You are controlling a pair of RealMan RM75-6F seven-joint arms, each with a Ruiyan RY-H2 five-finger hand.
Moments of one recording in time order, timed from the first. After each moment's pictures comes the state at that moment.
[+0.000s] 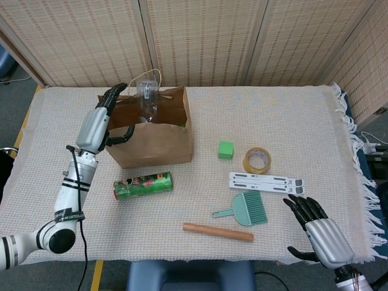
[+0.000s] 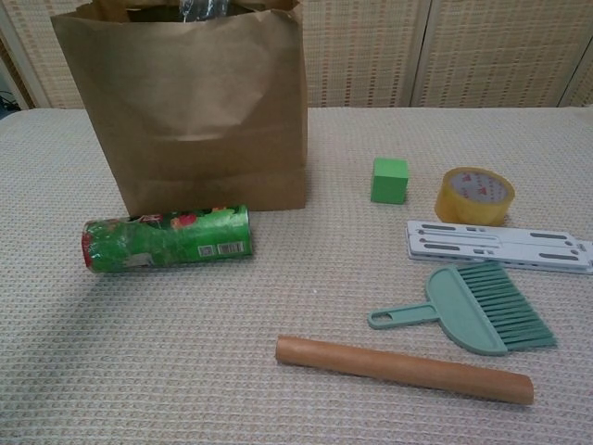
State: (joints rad) left arm -0.77 -1.18 -0.48 -1.85 0.93 1.16 0.02; right arm 0.06 -0.86 -0.12 -2.18 -1.69 1.33 -0.19
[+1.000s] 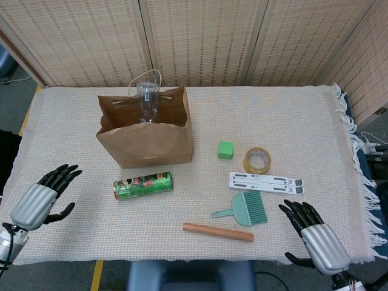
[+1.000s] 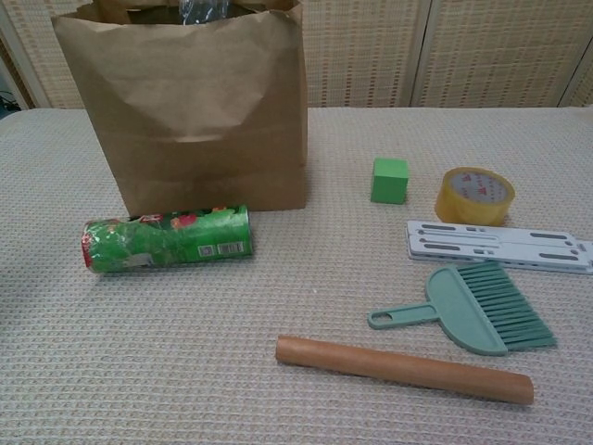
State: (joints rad) left arm -0.32 -0.96 -0.01 -1.67 1.71 1.32 -0.14; right arm 0.03 -0.88 -0.15 -2.18 -1.74 1.33 -0.23
